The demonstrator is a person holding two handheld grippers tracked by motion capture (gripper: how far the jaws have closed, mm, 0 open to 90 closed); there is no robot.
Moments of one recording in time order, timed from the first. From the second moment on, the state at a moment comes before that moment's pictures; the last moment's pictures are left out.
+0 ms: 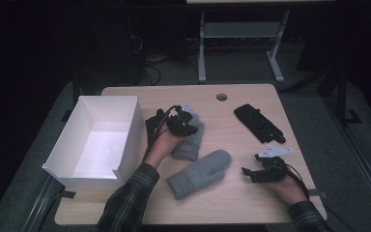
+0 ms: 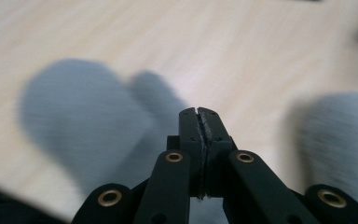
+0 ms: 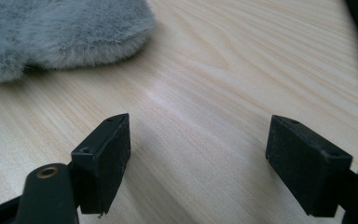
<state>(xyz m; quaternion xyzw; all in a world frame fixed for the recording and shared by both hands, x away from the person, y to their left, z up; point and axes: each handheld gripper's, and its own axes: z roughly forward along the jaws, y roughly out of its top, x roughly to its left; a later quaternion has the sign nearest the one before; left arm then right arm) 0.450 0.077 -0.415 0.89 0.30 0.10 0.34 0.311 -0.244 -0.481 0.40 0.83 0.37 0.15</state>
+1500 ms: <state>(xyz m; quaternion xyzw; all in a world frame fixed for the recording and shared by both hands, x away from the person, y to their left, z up) 0.440 0.004 -0.434 0.91 0.21 0.04 0.34 0.311 -0.243 -0.481 0.40 0.83 0.37 0.15</state>
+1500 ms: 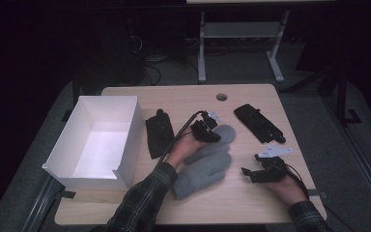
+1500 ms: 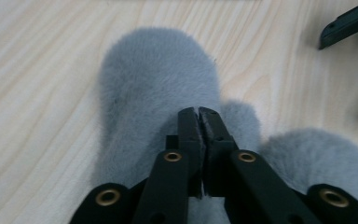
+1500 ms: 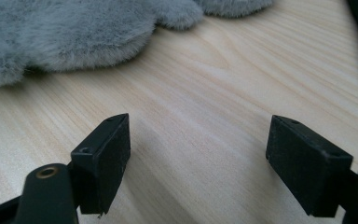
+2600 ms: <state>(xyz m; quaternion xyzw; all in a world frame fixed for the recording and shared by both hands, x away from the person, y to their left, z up) 0.431 0.054 -0.453 0.91 0.23 0.04 0.35 0.311 -0.242 -0.481 0.40 0.83 0.37 0.15</state>
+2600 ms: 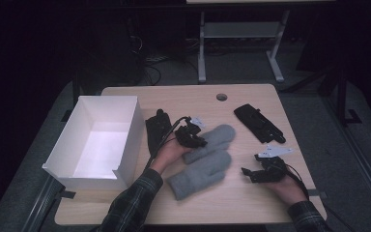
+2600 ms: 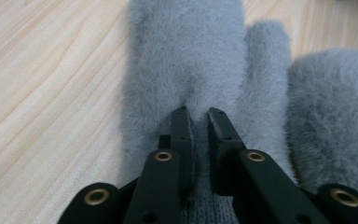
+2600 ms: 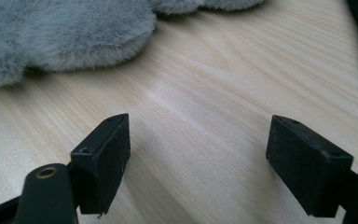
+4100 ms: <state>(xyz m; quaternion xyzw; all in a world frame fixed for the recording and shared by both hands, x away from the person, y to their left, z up) 0.360 0.112 -0.374 0.86 0.24 0.01 0.46 0.311 -0.242 -0.481 0.40 0.83 0.37 0.15</state>
